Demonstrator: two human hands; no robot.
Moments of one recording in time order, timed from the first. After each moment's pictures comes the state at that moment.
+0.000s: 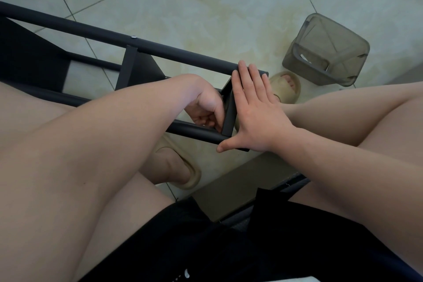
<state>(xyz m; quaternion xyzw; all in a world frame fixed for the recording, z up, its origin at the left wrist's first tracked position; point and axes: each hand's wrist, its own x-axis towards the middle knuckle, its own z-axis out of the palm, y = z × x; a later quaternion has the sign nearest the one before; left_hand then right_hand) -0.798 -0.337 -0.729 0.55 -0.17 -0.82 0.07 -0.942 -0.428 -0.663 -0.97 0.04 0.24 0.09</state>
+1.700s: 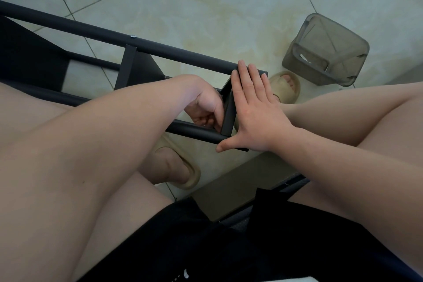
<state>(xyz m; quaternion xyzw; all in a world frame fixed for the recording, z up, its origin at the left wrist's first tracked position) -0.799 -0.335 -0.733 0.54 -0.16 -0.82 0.08 -0.942 -0.430 -0.664 -0.97 0.04 0.23 0.10</state>
